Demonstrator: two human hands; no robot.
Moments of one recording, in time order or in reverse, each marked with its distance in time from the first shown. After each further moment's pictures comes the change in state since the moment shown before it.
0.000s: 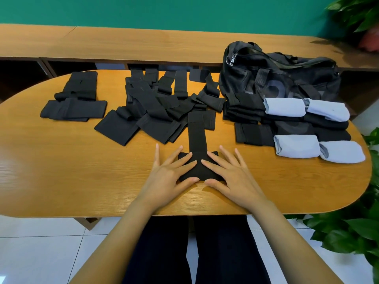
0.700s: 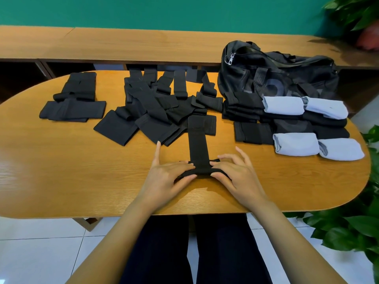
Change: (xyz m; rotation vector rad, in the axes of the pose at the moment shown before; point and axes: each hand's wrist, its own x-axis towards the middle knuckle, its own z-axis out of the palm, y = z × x) left_hand -0.008 0.003 -0.005 -0.139 0.269 0.095; right_hand -0.007 0.000 0.007 0.147 0.438 -0.074
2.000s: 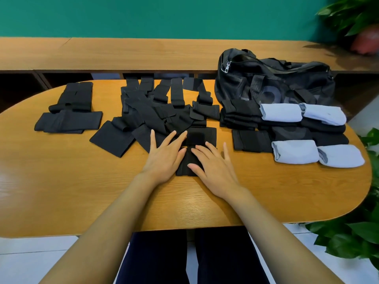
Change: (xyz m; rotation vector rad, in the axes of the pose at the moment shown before) left_hand 0.073 -0.055 0.025 0.225 -0.237 -0.183; right_hand 0.062 -0.013 0.029 -0.249 -0.319 0.180
